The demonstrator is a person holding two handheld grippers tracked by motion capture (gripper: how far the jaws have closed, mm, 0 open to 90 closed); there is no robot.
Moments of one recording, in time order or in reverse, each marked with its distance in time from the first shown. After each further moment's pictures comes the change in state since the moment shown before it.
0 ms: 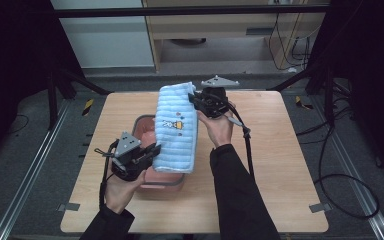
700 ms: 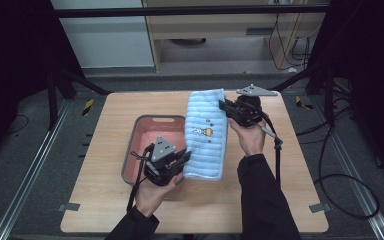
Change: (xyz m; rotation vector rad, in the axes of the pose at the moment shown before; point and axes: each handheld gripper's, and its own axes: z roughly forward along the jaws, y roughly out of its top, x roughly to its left) left arm -0.059 0.005 0.035 0.015 -0.089 0.037; right arm -0.049 -0.025 -0.063 0.005 -0.068 0.039
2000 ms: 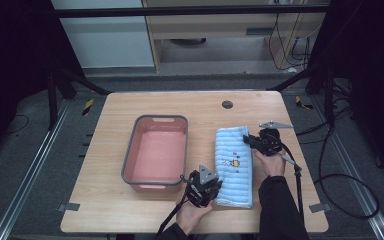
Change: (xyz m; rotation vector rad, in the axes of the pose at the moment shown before) left arm -0.071 -0.077 0.101 0.163 -0.081 -0.025; right arm -0.084 -0.128 -0.004 0.208 -0.042 0.120
